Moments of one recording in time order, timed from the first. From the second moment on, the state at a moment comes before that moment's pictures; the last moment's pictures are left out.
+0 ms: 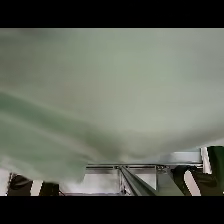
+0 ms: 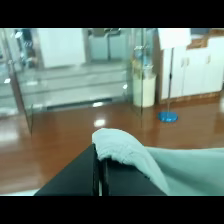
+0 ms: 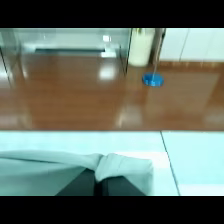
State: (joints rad) left arm 0.35 -0.42 1.63 1.00 -1.21 -1.34; right arm -0.24 -0.56 1.86 -1.41 1.56 1.53
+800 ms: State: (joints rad) left arm 0.25 -0.98 0.89 0.73 -0.72 -1.14; right arm -0.23 -1.14 1.09 -0.91 1.00 1.27
